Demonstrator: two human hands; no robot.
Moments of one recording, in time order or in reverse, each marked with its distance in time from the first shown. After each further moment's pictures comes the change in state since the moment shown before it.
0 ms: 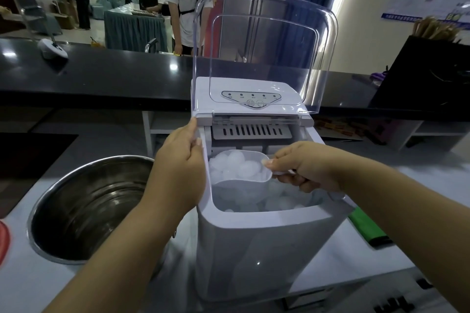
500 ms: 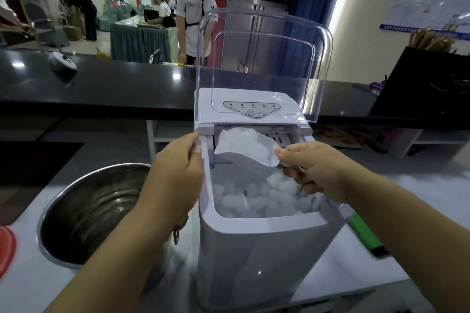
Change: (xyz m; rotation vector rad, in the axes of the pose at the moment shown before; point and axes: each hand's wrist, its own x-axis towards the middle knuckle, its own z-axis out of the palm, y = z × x) left_hand -0.003 0.003 -0.010 0.076 0.032 0.026; right_hand -0.016 0.003 0.000 0.183 0.165 -0.168
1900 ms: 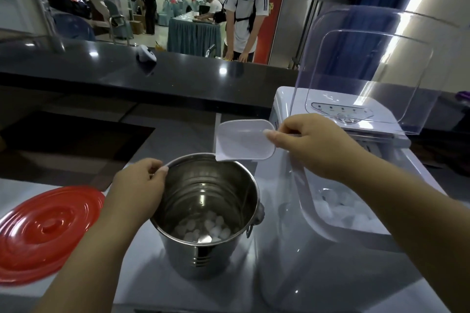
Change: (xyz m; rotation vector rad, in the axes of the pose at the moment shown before) left_hand -0.014 -0.123 -0.126 0.287 0.104 -0.385; right_hand 0.039 -0.079 0.108 -0.586 0.103 -0.490
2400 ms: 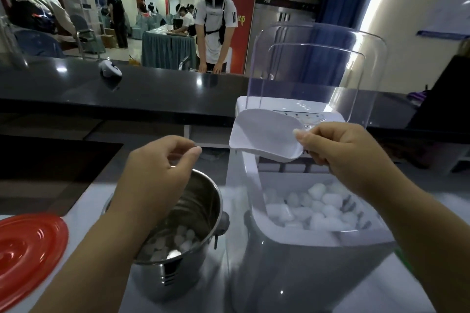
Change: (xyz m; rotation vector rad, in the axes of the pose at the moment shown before) left_hand -0.028 0.102 0.014 -0.186 0.041 0.408; right_hand -0.057 0.048 -0.050 0.347 0.276 0.100
